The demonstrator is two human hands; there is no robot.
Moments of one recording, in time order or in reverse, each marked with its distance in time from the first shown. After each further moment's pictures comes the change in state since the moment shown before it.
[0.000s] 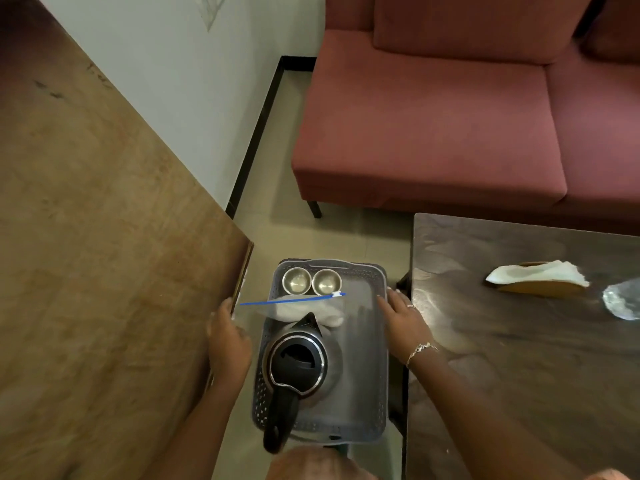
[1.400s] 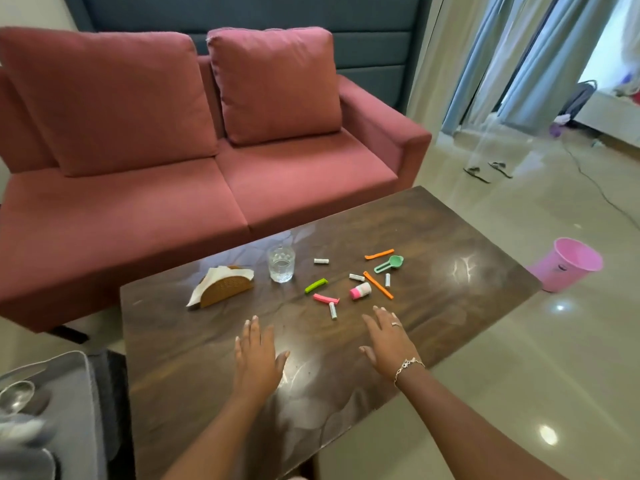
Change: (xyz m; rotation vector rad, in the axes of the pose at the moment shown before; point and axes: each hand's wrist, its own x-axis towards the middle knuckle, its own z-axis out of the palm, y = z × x) left_hand -0.416 0.269 0.229 0.534 -0.500 1.008; right_hand -0.437 0.333 -0.113 -0.070 0.210 0.630
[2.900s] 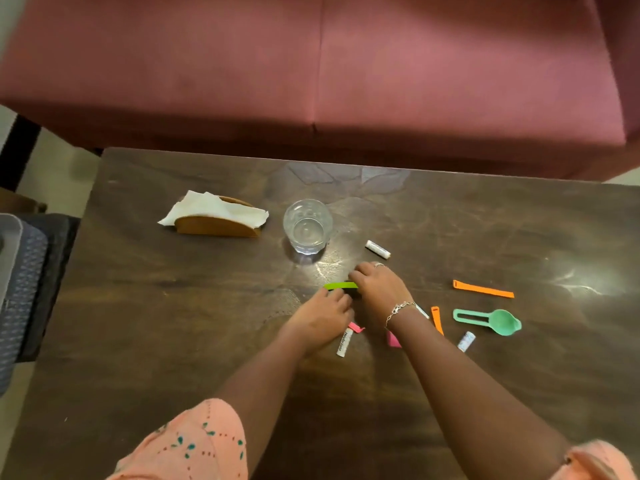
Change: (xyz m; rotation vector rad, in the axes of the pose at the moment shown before) left_hand 0.267 0.070 0.147 0.351 -0.324 0.373; right_hand 0.345 0.037 0.116 -0.113 -0.327 -0.762
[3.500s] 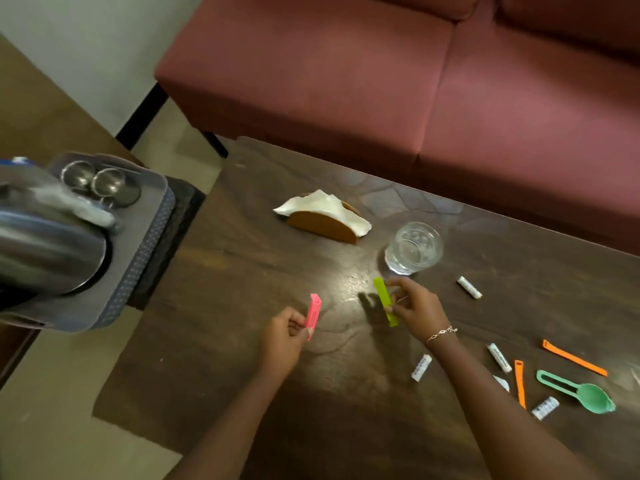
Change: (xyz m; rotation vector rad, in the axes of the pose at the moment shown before) left_hand -0.173 -0.038 0.043 -1.532 0.613 -1.193; right_hand 0.021 -0.098 -0.037 0.671 0.046 0.222
